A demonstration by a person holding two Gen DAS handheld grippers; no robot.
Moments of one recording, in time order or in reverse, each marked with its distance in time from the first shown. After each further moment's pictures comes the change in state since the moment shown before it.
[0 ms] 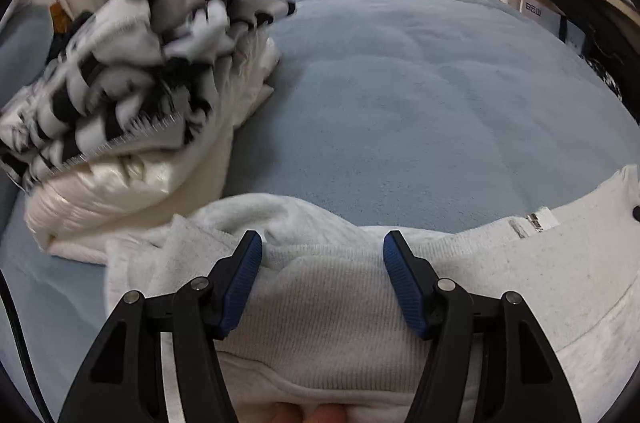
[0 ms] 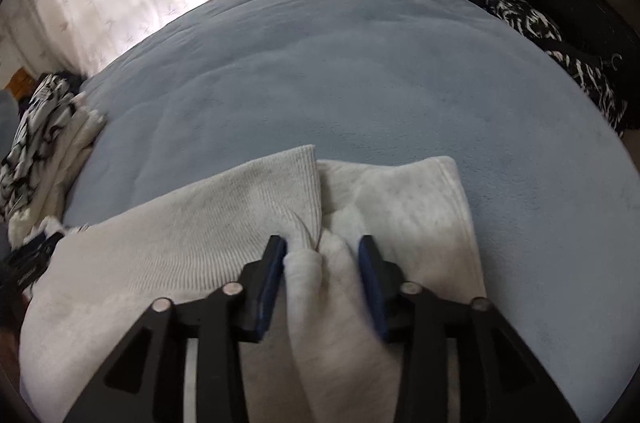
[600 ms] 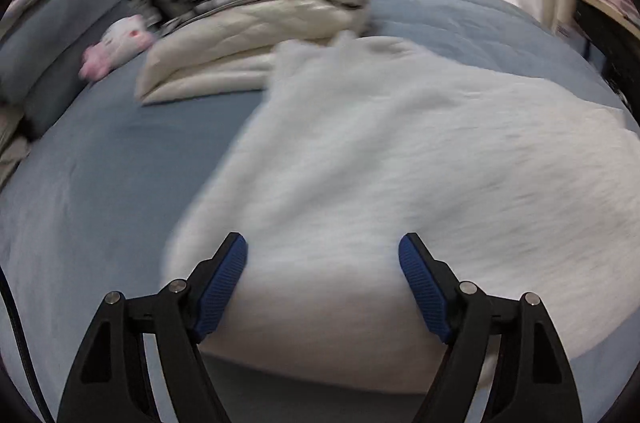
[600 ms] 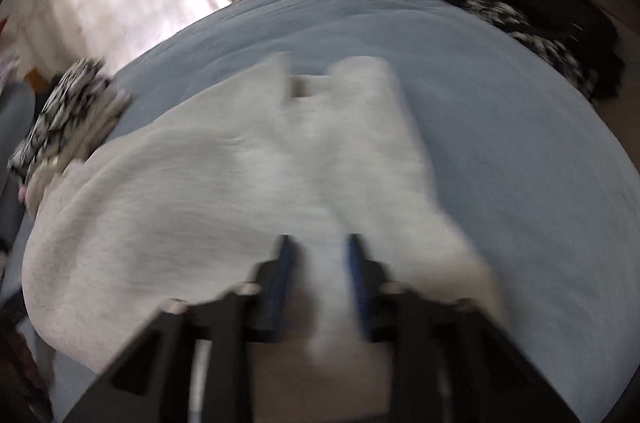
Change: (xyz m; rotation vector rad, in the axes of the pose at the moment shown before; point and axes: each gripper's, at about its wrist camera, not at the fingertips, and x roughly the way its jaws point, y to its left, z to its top) left arm -0.089 0.076 -0.162 -0.214 0.005 0.085; right arm -0.061 -0.021 -0.107 0.049 -0.081 -0.025
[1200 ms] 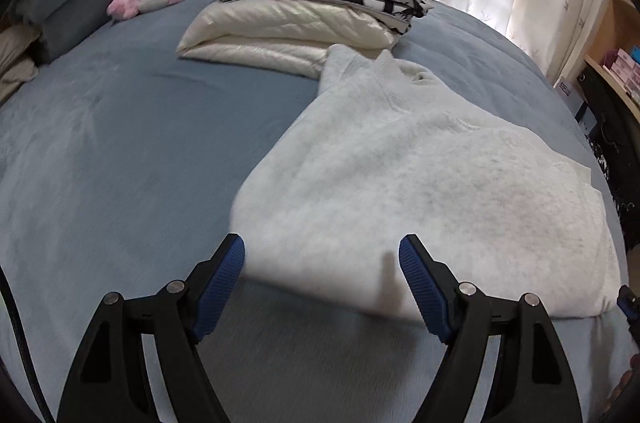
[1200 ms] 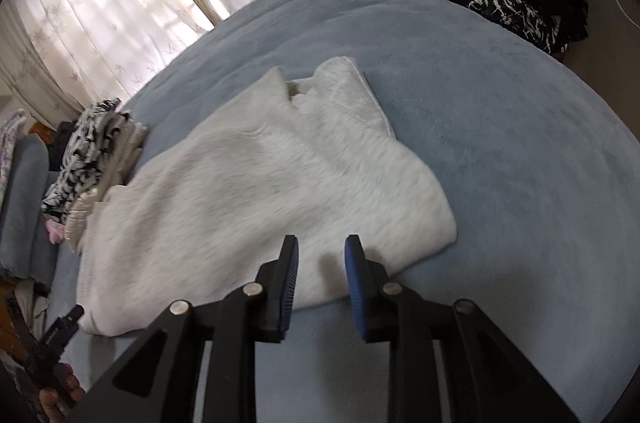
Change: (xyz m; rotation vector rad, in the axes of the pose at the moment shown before) left arm -0.055 0.040 -0.013 -0.216 0.061 -0.126; right arm -0.079 0.005 -0.032 0.170 0.010 0.093
